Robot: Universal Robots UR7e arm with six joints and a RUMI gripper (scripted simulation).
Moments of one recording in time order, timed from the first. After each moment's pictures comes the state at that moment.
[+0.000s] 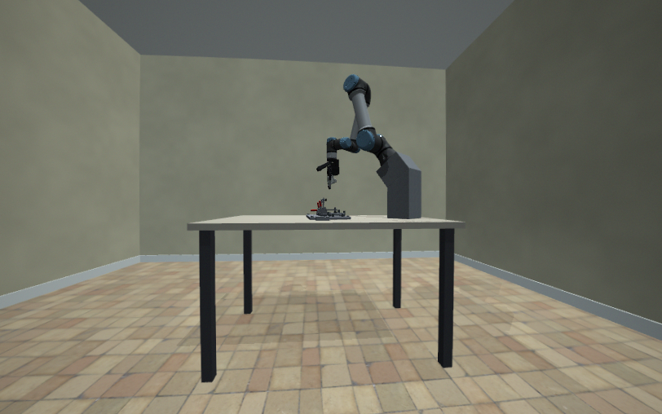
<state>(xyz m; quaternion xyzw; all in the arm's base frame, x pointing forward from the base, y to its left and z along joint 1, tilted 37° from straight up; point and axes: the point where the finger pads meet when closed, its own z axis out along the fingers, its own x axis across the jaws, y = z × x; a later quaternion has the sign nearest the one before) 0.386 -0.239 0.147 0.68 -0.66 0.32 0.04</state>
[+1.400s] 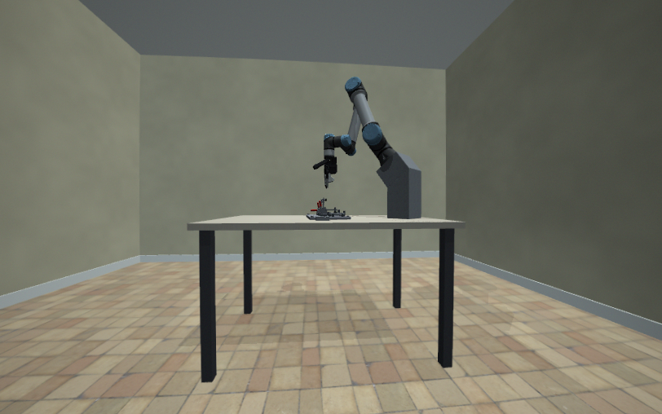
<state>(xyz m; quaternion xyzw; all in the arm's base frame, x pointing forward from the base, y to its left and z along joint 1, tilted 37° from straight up) 0.423 -0.166 0.121 0.68 -0.66 0.31 0.04</state>
